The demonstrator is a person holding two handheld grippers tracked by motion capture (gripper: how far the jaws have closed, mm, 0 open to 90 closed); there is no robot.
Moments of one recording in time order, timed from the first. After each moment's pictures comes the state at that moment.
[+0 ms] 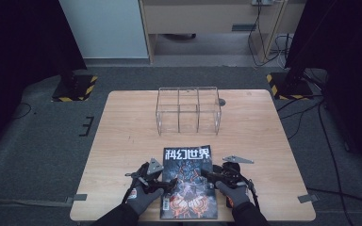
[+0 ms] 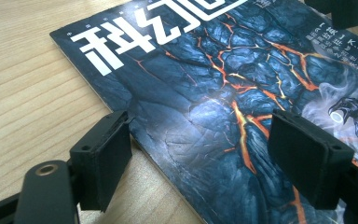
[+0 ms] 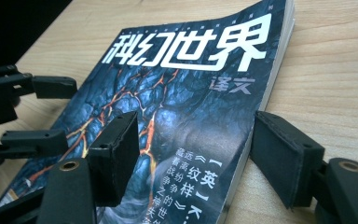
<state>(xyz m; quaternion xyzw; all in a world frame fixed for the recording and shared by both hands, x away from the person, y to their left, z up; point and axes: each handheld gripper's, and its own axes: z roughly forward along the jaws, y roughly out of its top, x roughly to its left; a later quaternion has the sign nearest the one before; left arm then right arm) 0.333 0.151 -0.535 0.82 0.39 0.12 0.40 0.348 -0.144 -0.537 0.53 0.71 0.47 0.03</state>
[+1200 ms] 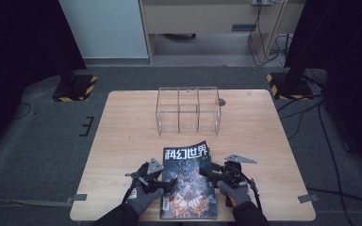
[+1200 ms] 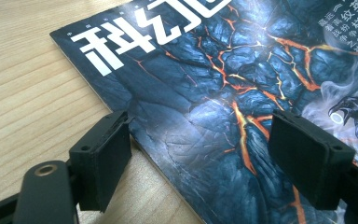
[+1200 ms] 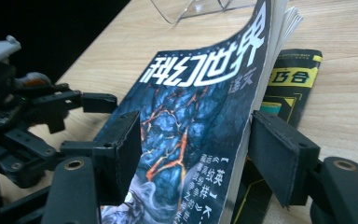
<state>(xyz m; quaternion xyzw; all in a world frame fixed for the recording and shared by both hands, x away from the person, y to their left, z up) 0.333 0.151 -0.535 0.82 0.39 0.12 0.40 0.344 -0.145 -0.524 0.50 0.70 0.52 0.02</state>
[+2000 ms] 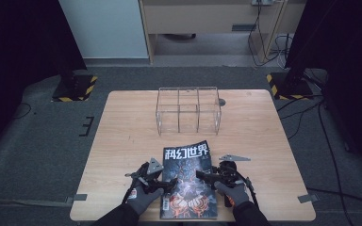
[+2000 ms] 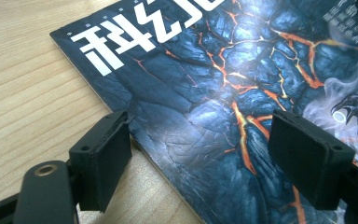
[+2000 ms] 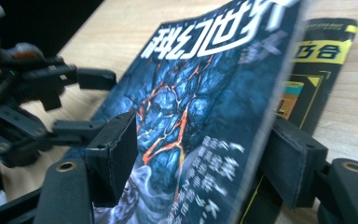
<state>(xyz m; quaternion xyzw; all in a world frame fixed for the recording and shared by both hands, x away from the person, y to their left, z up) 0.333 0.151 -0.535 0.82 0.39 0.12 0.40 0.352 -0.135 -0.534 0.48 0.73 0.48 -0.02</state>
